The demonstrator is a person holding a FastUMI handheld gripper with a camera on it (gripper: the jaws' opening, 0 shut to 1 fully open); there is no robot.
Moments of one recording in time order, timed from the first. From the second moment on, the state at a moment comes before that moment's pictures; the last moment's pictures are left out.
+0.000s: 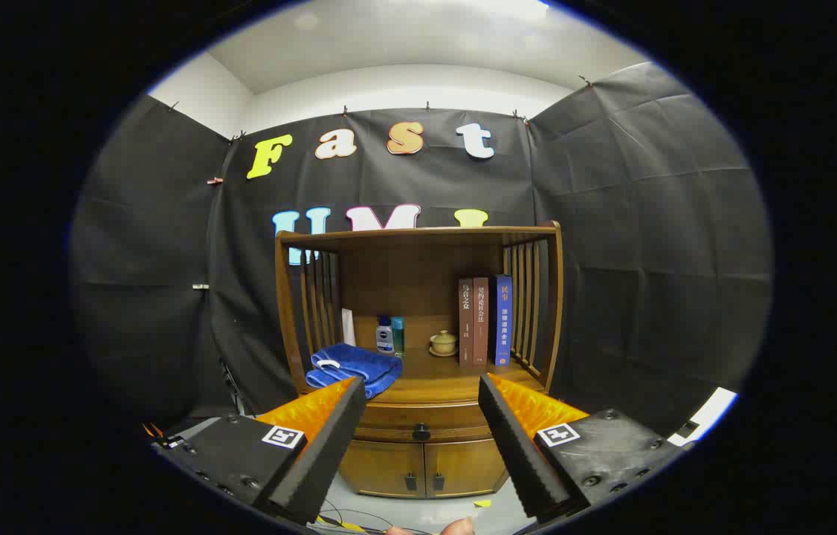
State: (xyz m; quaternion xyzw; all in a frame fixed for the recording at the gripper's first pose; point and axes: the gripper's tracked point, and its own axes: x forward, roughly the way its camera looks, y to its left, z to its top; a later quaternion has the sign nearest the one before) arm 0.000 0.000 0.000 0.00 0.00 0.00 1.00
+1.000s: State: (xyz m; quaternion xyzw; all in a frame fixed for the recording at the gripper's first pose) arm -0.002 0.019 0.006 -0.01 -0.01 0.02 1.00
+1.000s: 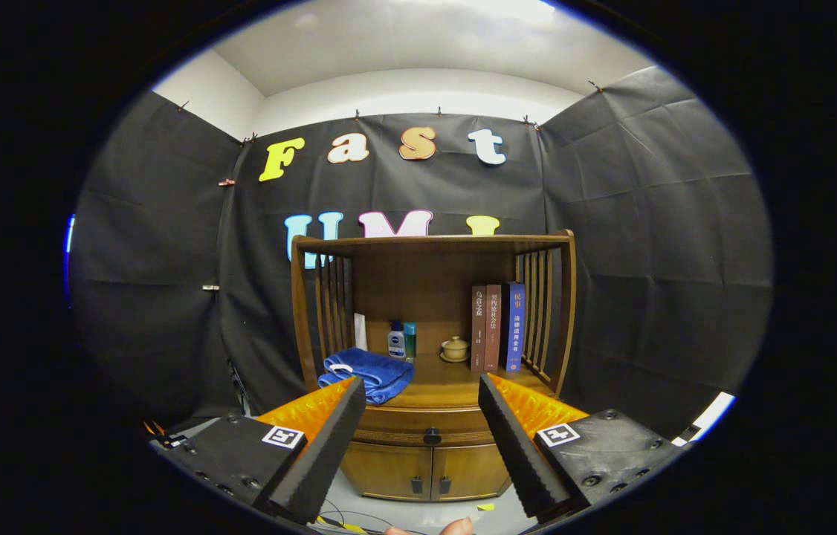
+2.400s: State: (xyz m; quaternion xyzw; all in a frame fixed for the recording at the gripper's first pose) arm 0.172 0.005 -0.125 -0.04 0.00 0.00 1.00
